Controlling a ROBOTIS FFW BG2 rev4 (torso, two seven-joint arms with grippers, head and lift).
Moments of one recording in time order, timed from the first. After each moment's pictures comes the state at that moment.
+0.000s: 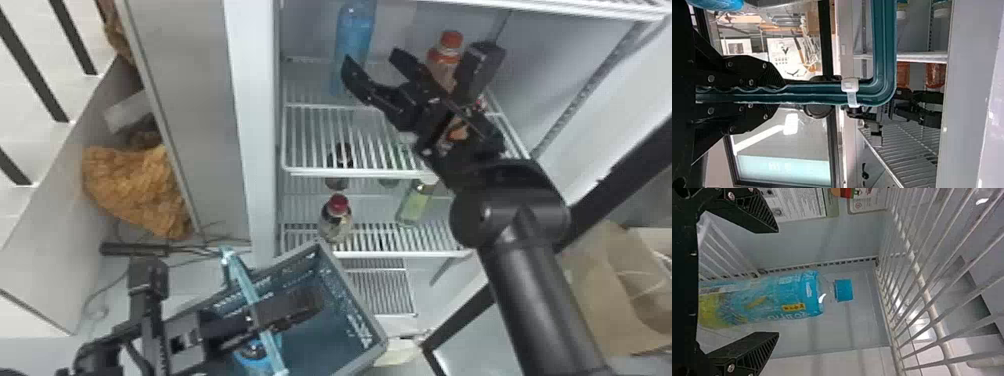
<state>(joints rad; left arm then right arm) 0.33 0.10 0.12 -1.82 1.23 1.32 -0.71 -0.25 -0.15 0.11 -1.52 -0.31 0.15 0.40</state>
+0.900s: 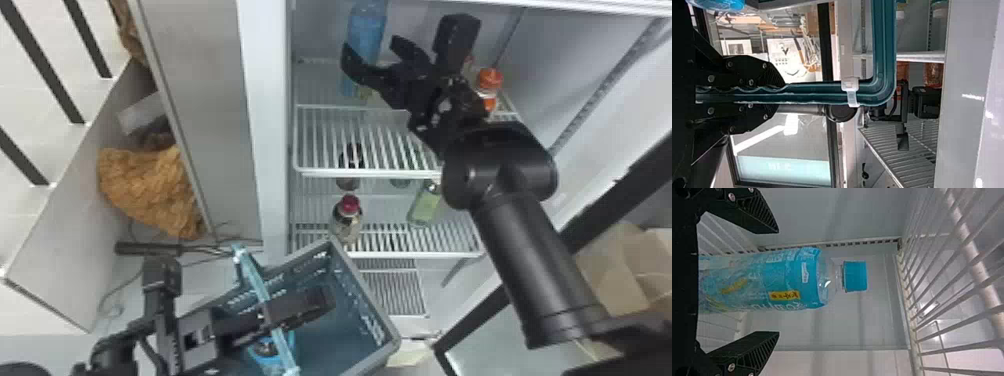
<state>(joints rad) 0.32 0.10 0.12 -1.82 1.23 1.32 -0.71 -0.44 -0.14 0.20 -1.28 -0.26 0.13 0.29</state>
